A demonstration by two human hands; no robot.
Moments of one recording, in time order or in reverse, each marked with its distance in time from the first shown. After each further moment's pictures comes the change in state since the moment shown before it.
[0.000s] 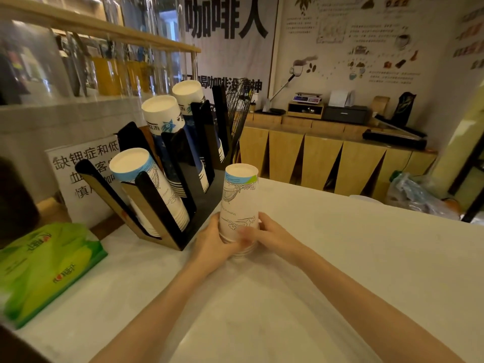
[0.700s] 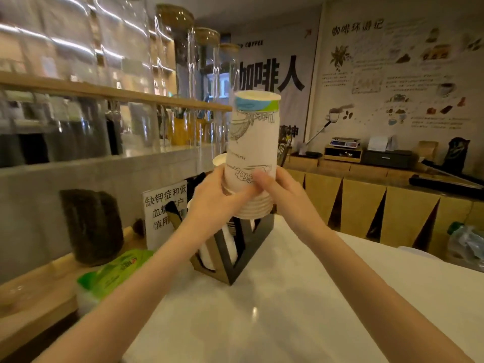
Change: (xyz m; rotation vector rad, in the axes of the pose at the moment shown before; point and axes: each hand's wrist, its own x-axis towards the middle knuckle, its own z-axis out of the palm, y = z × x) left_hand -0.037 0.126 -0.150 -0.097 0.266 0.380; right_hand -0.048 -0.185 0.034 0.144 0.094 -0.578
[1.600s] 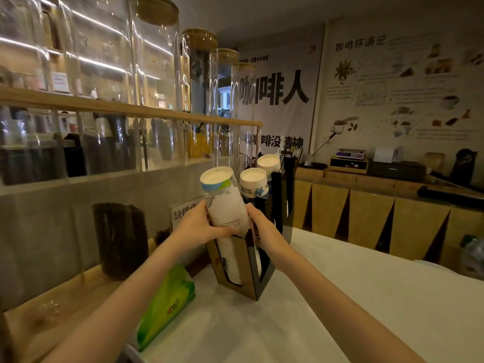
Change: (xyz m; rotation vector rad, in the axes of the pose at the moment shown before) left_hand 0.020 -0.079 -0.073 0.199 -0.157 -0.127; right_hand 0.029 0.050 0.087 0.123 -0.065 0.349
